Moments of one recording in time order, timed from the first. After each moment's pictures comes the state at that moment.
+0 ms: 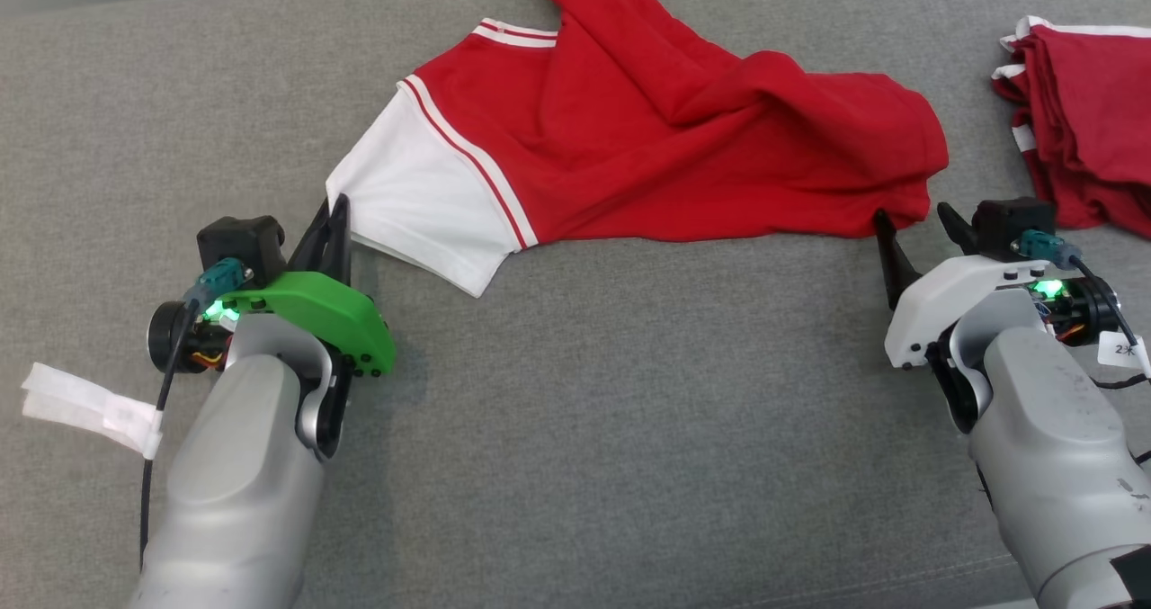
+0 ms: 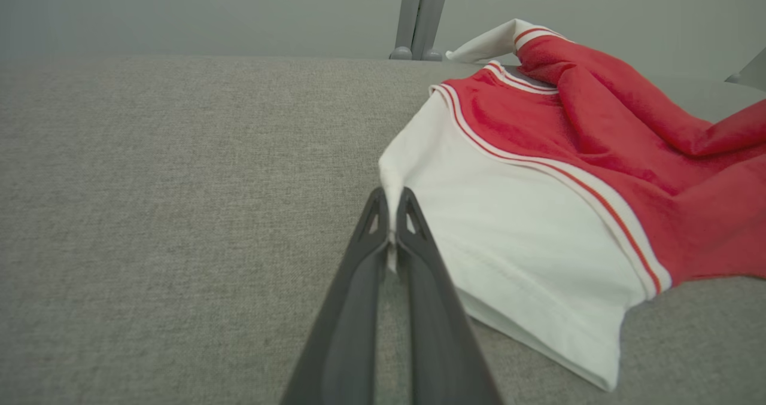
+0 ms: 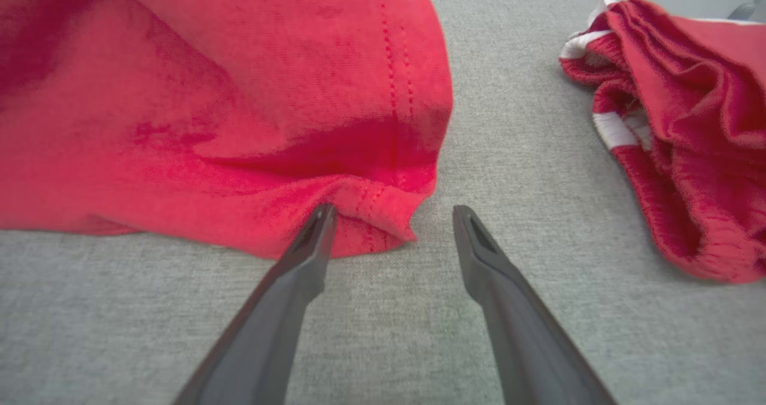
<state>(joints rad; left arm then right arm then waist) -0.67 0.11 -0.26 0.82 -0.40 -0.11 -0.19 -0.71 -0.14 0.00 0.94 0.14 0.13 -0.19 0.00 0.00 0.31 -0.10</state>
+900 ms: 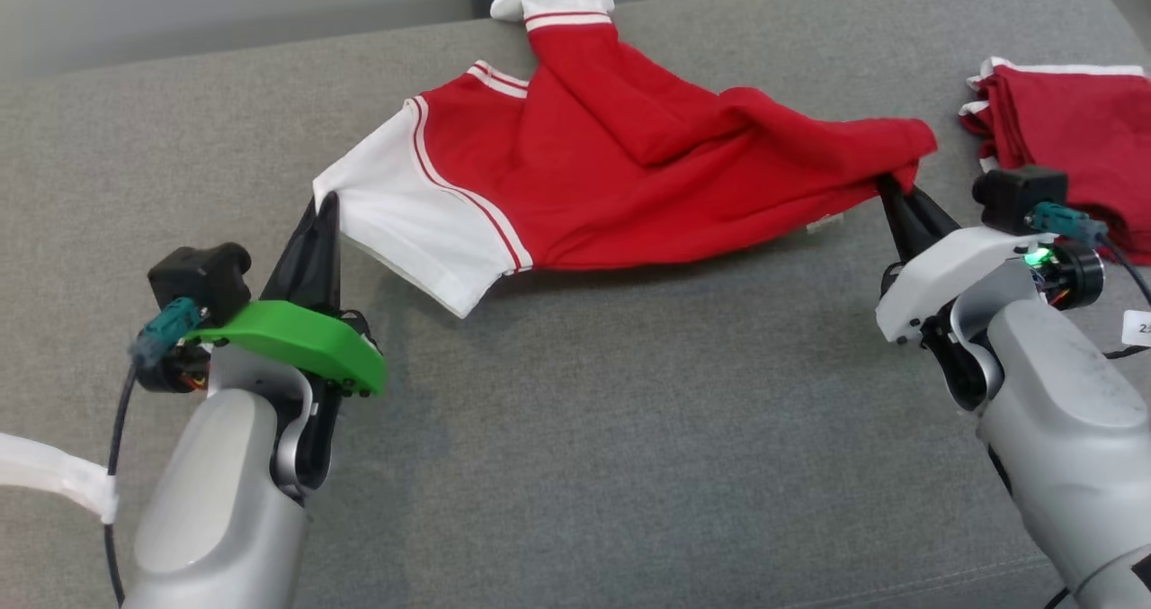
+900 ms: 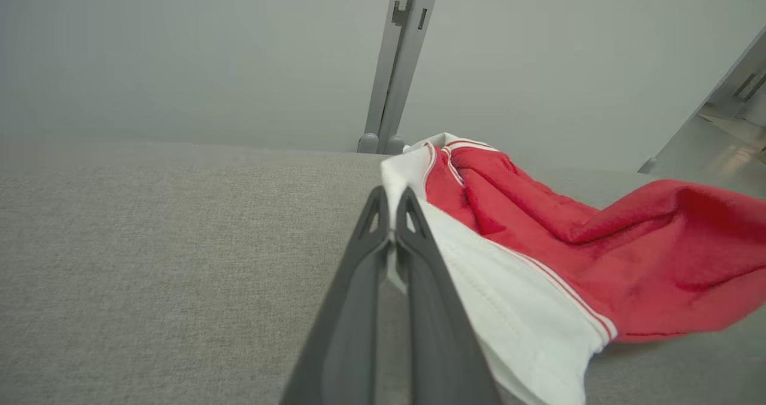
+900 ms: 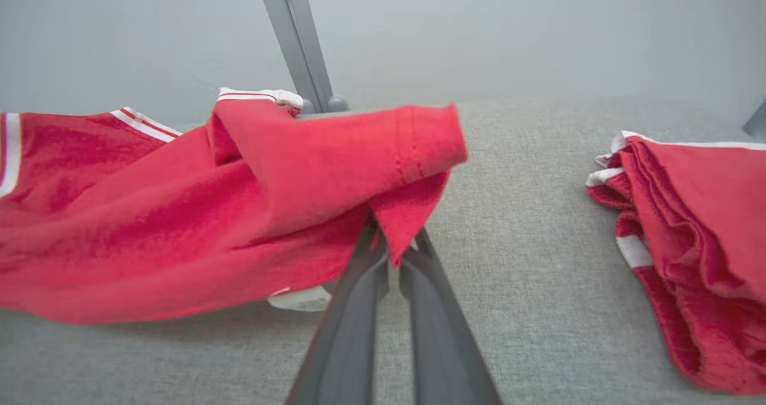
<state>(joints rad) -0.50 0.15 -0.24 0.49 -0.49 -0.11 -0.17 -0.72 -0.24 0.31 0.82 0.51 0.13 -0.21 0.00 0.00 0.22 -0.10</state>
